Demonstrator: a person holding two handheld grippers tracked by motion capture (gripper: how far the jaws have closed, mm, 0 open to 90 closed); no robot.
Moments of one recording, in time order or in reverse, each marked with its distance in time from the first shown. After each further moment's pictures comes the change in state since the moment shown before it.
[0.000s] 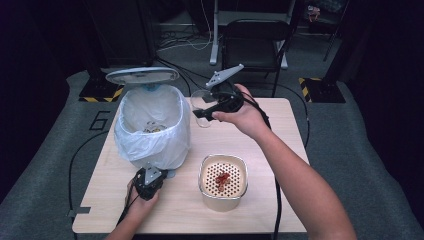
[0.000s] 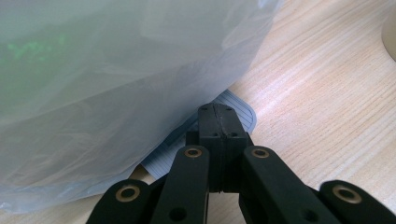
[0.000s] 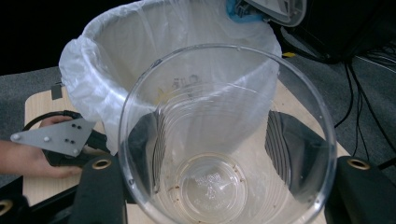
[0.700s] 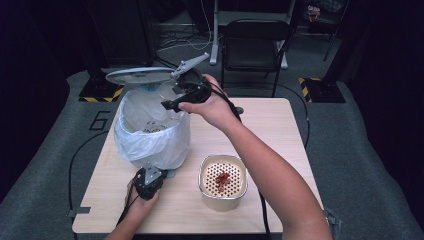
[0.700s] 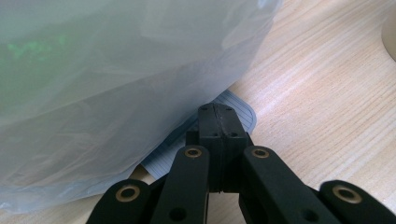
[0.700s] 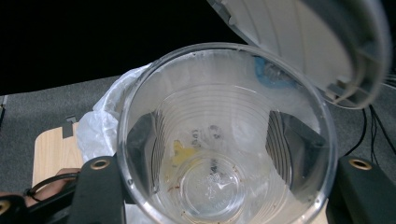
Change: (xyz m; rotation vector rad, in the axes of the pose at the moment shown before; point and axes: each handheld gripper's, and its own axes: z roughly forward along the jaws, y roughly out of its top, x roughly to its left) left arm -0.001 0.000 0.001 -0.012 0.004 -0.008; right arm 0.026 0.059 0.044 -0.038 0.028 -0.011
